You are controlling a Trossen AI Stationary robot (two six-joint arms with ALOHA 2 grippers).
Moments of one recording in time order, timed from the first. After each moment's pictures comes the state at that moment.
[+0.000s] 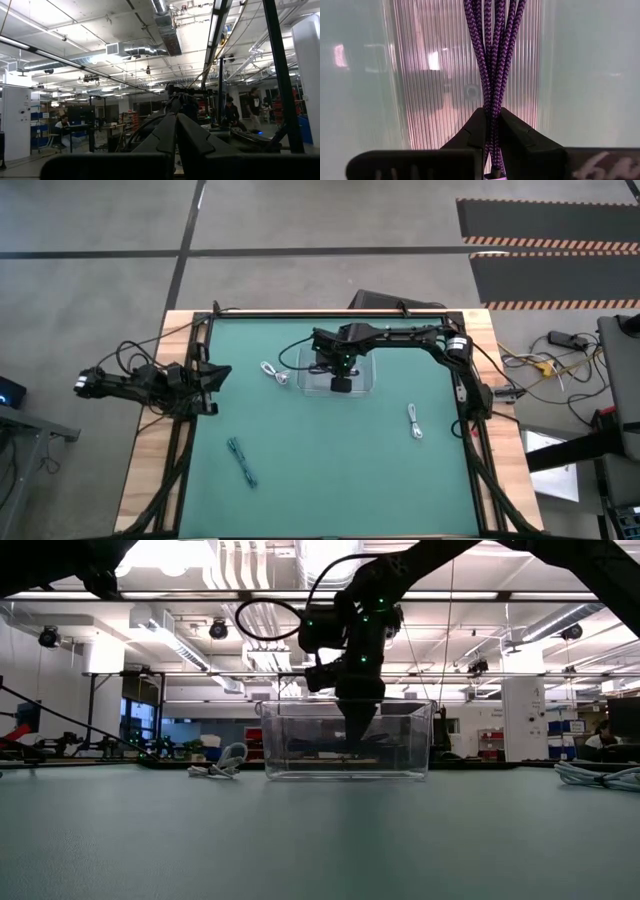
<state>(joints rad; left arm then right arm) -0.18 0.16 0.11 0.54 -0.33 0.27 -0.30 2.12 1.69 -0.92 -0.03 -0.23</state>
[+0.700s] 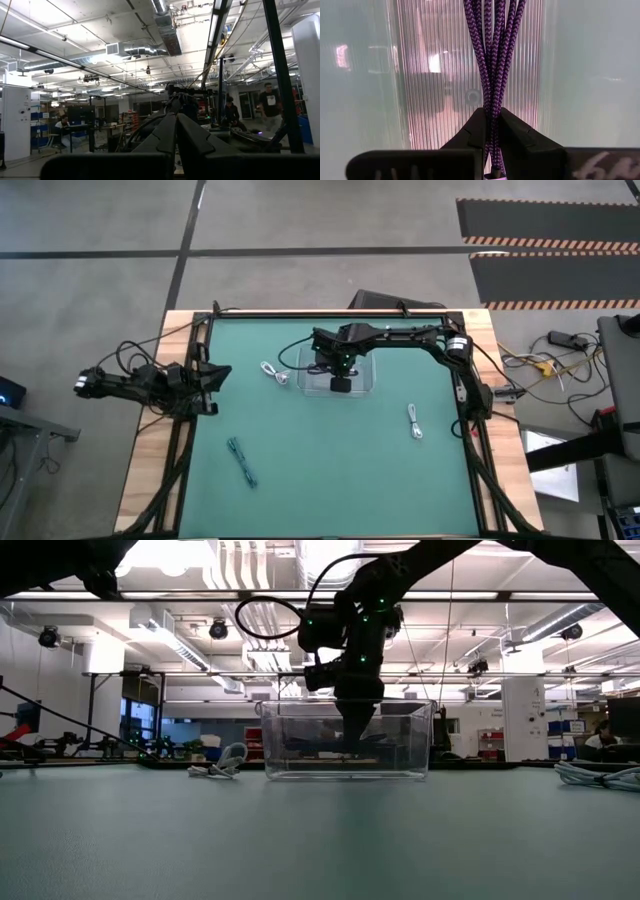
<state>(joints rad) -0.18 0.16 0.11 0.54 -0.33 0.27 -0.30 2.12 1.68 -0.90 -0.04 -0.25</state>
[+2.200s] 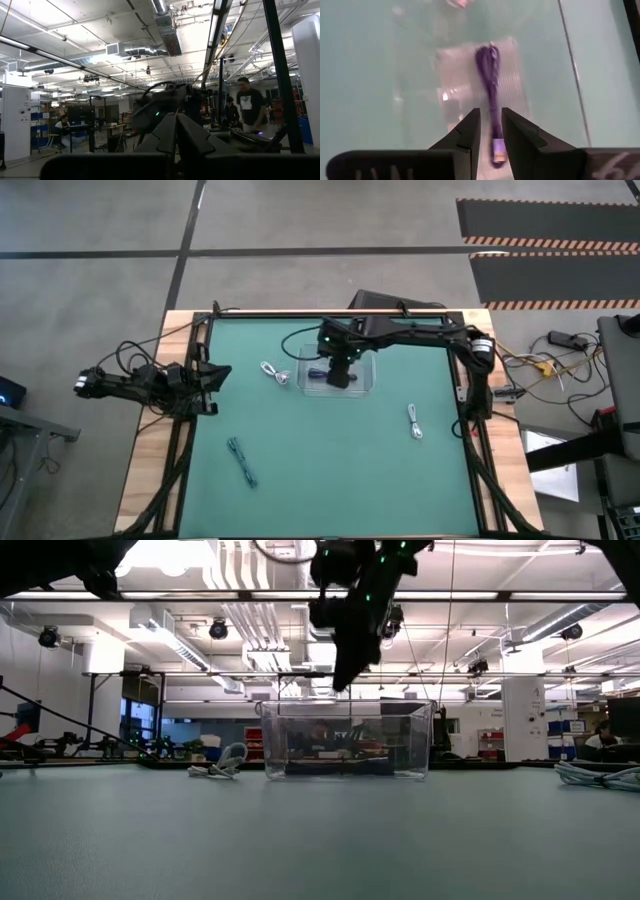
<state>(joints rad) -0.18 0.16 0.11 0.54 -0.33 0.27 -0.24 1.93 1.70 -0.90 -0.03 -0.03</state>
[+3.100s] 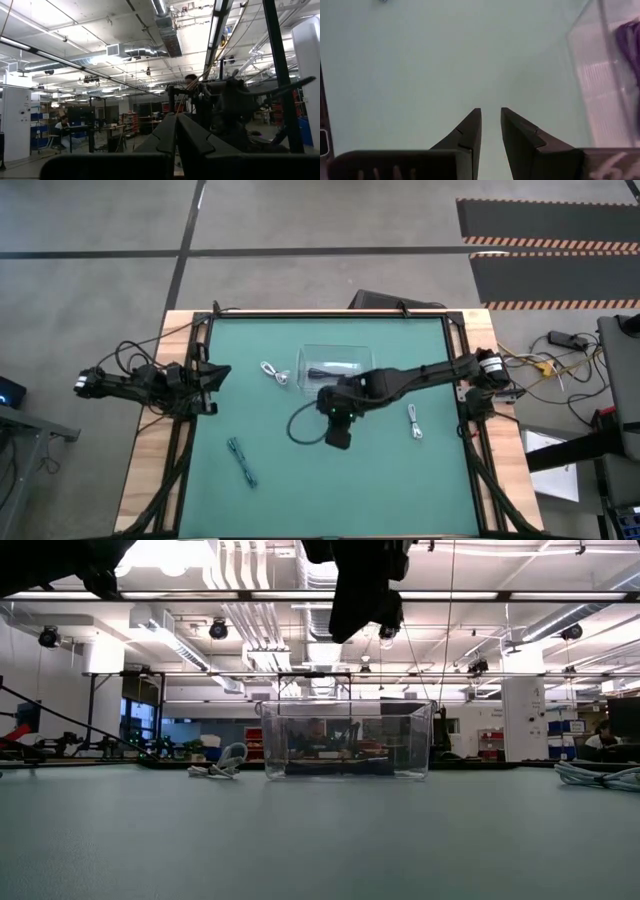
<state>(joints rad) -0.18 0.16 0.11 0.55 -0.33 0.27 0.15 1.88 1.66 -0.88 -0.02 0.39</state>
